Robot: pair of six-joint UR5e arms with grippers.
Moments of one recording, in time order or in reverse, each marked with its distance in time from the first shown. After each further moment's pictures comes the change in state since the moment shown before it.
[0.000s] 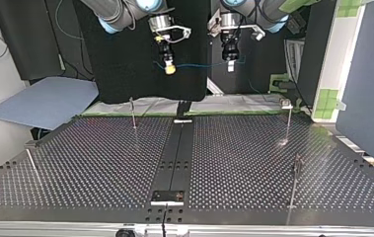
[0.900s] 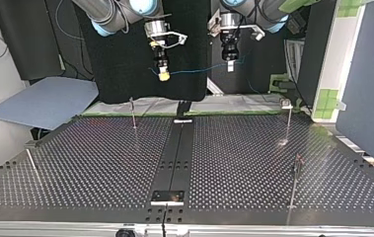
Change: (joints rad) left arm -0.002 -0.001 0.002 -0.002 0.002 -0.002; right arm -0.040 -0.060 -0.009 -0.003 -0.005 0.006
